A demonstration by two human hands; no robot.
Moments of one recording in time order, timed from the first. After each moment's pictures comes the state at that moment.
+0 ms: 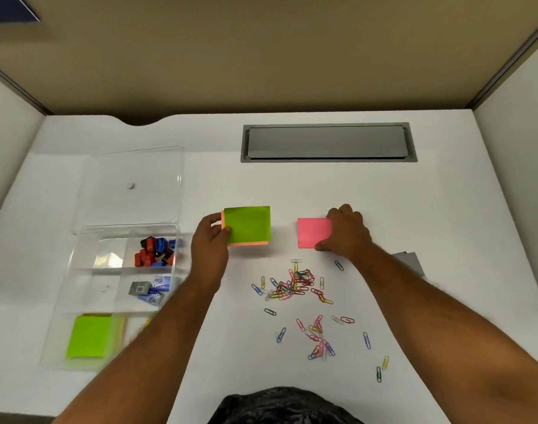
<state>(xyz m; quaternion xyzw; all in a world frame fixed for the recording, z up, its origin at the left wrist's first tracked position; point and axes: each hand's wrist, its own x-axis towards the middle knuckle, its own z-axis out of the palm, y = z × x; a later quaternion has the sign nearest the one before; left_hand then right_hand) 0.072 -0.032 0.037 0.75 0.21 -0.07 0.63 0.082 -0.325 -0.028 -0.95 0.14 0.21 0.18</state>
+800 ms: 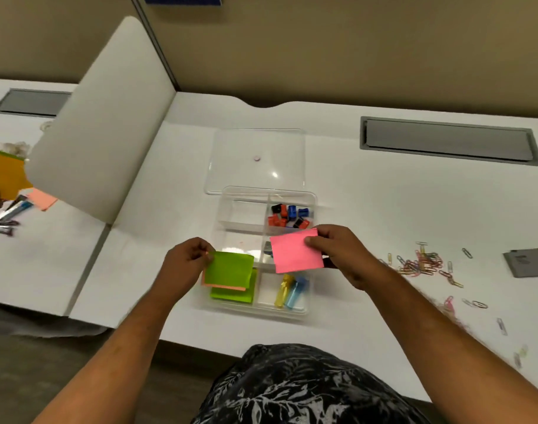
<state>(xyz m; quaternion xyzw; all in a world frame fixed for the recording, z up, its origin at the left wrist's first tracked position) -0.016 0.363 0.052 0.86 0.12 -0.13 0.47 0.003 0.023 0.064 -0.67 0.16 0.26 0.67</state>
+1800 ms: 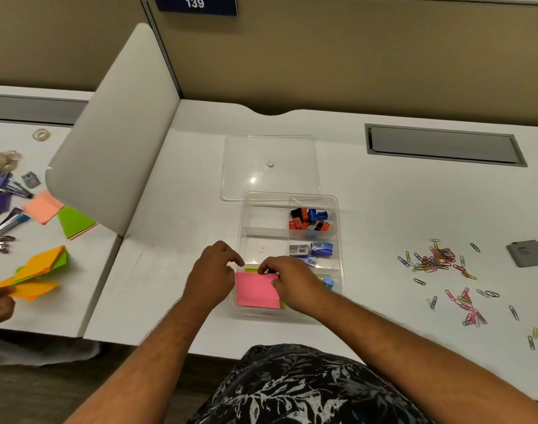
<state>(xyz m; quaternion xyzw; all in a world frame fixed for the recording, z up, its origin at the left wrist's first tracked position) -0.008 0.399 0.020 0.95 -0.07 -0.10 0.28 -0.032 0.184 0.039 -0.91 -0.07 0.23 0.34</state>
